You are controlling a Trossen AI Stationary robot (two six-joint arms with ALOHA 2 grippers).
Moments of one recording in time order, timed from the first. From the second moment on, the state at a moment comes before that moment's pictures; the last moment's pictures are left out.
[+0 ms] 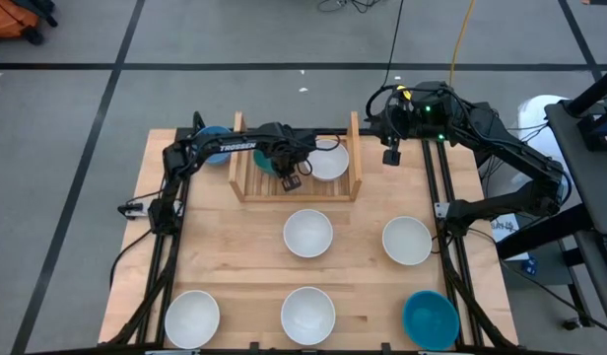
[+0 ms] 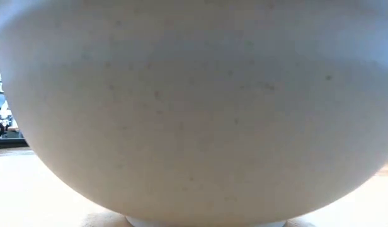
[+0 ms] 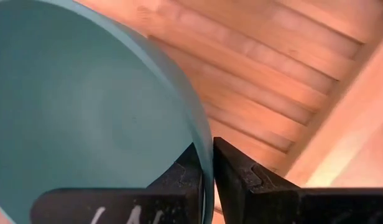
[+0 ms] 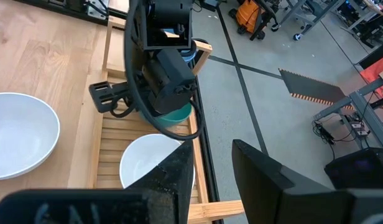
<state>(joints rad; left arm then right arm) 0.40 2.08 1.70 -1.10 -0.10 -0.02 -0.45 1.19 1.49 -0.82 -0.02 -0.51</state>
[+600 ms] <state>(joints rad) 0.40 2.07 1.70 -1.16 -0.10 0.00 -0.45 1.19 1.49 -0.82 -0.02 -0.54</state>
